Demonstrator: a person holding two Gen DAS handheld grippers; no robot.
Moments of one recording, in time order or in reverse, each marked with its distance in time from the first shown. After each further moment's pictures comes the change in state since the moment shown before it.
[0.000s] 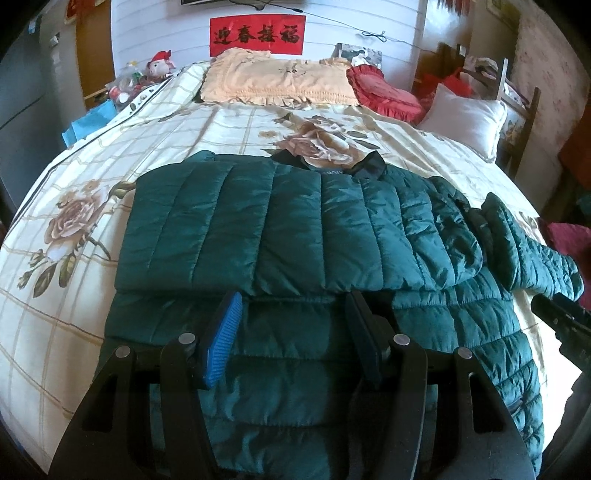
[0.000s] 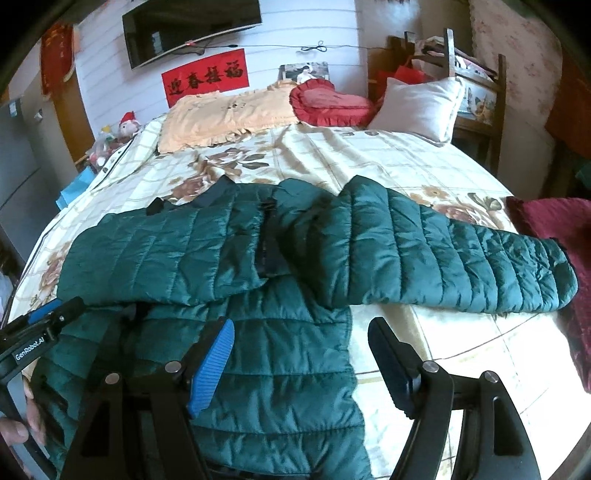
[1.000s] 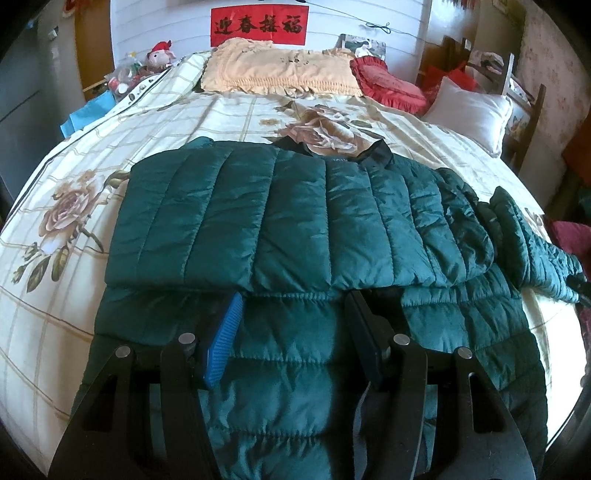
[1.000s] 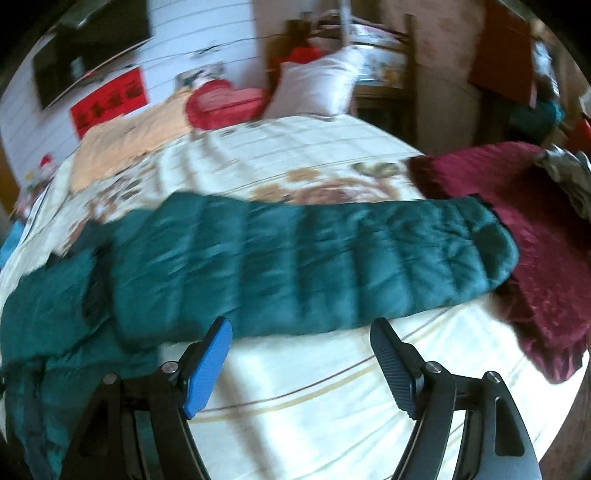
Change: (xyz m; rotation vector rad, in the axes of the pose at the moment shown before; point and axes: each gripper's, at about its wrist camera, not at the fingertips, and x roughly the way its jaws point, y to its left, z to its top) left arm 0.016 0.001 -0.002 -0.015 0.034 0.003; right arm 0.013 -0.165 0.012 0.262 0.005 -0.235
